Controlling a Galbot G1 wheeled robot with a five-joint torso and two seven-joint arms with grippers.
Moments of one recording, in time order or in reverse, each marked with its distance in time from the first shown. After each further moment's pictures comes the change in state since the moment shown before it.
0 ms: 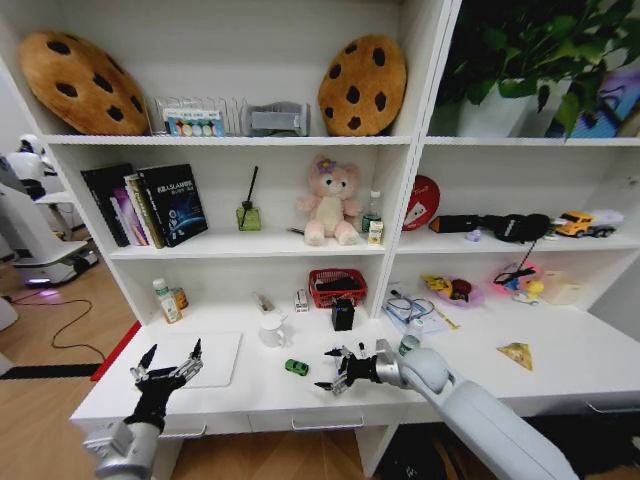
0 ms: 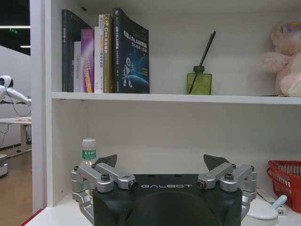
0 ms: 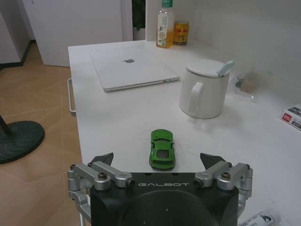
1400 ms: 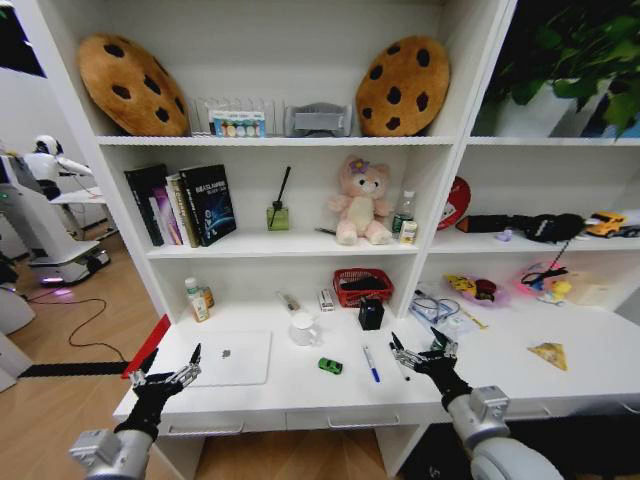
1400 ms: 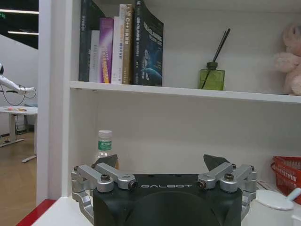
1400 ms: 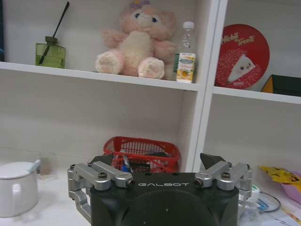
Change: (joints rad) left arm 0.061 0.043 -0.032 0.013 -0.105 -0.027 0.049; right arm -0.929 0.314 0.796 0.672 -0.078 0.122 0.828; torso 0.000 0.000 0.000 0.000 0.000
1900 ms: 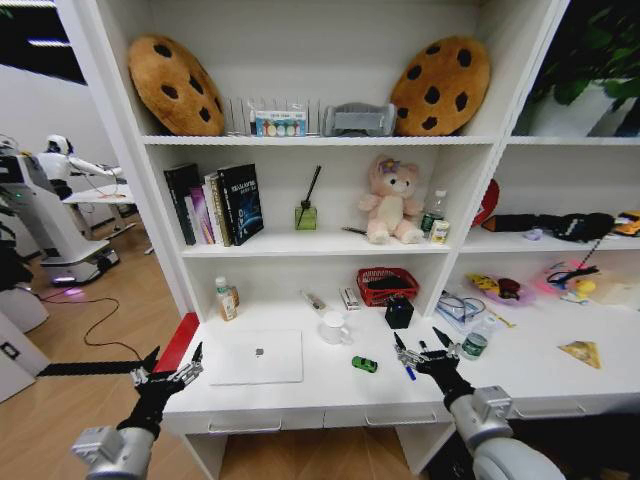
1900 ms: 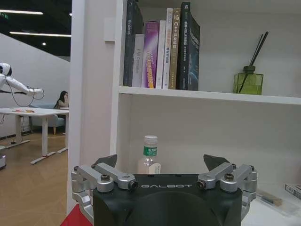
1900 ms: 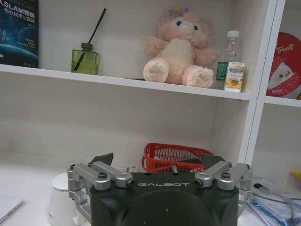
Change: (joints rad) left arm -0.015 0.009 0.011 -0.015 0.008 0.027 -0.014; right arm -0.002 -0.004 0.022 0.002 0.015 0.002 0.003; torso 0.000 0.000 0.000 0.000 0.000
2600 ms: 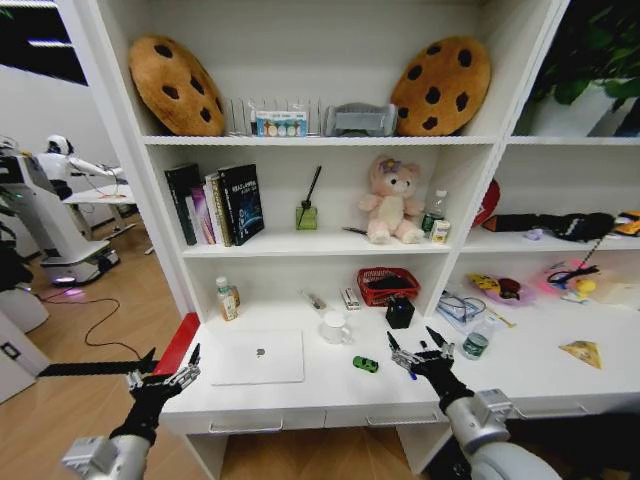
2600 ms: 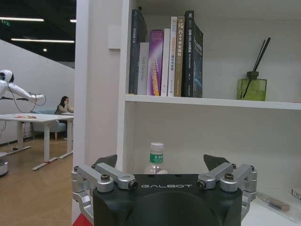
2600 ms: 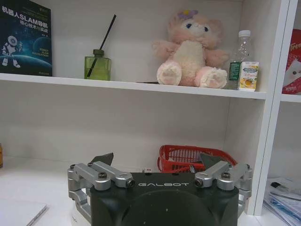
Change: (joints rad) left arm 0.009 -0.012 -0.012 -0.026 0.011 0.000 0.002; right arm -0.018 0.012 -0.027 0.024 0.014 0.016 0.001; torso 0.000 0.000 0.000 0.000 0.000
